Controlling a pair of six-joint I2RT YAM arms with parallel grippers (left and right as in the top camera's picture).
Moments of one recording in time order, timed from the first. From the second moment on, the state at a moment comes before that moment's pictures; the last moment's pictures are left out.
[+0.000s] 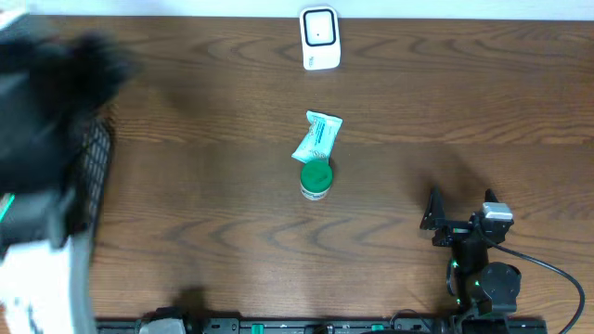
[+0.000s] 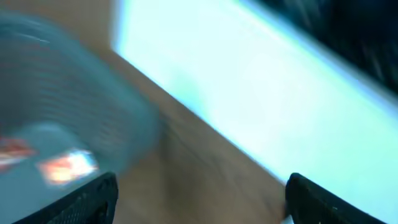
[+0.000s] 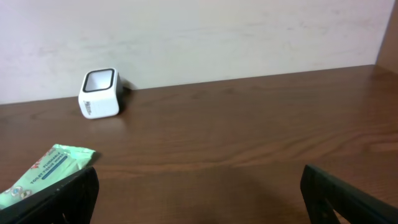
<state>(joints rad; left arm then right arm) 0.23 1.15 1.60 -0.82 -0.15 -0.50 0.02 0.01 0.01 -0.07 0.05 0.13</state>
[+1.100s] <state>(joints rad) 0.85 1.97 1.58 -0.94 -0.25 -0.75 0.02 0.01 0.01 -0.07 0.05 0.13</state>
